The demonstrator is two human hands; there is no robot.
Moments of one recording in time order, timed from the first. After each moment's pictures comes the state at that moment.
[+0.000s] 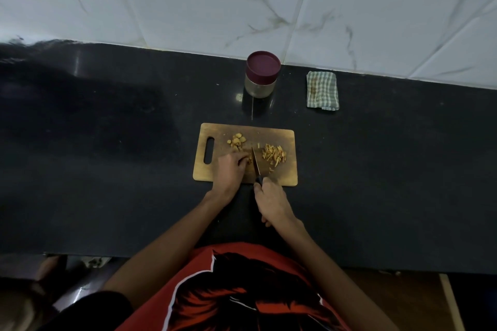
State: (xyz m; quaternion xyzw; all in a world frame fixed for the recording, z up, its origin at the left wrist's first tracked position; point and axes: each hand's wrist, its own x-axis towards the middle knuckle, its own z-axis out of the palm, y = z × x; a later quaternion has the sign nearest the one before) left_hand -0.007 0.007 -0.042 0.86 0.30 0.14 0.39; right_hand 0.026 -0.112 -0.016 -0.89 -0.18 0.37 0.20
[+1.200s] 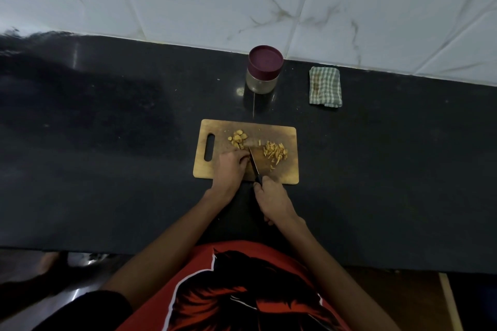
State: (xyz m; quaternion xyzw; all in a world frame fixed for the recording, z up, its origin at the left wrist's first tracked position) left_hand -0.006 0.011 -0.054 0.88 0.29 0.11 0.36; right_hand 0.029 -0.113 -0.017 -0.89 -0.21 0.37 0.17
